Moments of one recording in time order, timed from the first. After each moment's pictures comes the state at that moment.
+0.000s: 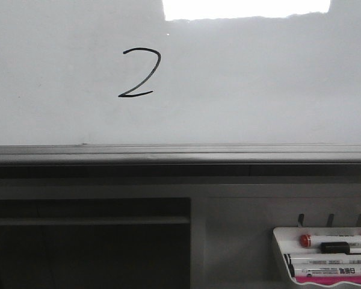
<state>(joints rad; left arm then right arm) -0.02 0.79 -0.83 -0.40 0.72 0.56 0.32 0.86 -1.02 0.01 1.07 -0.33</state>
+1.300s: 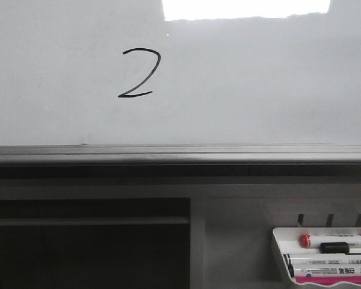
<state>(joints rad) 0.01 0.46 -0.44 -0.20 0.40 0.21 0.32 0.48 -0.50 -0.09 0.50 0.12</state>
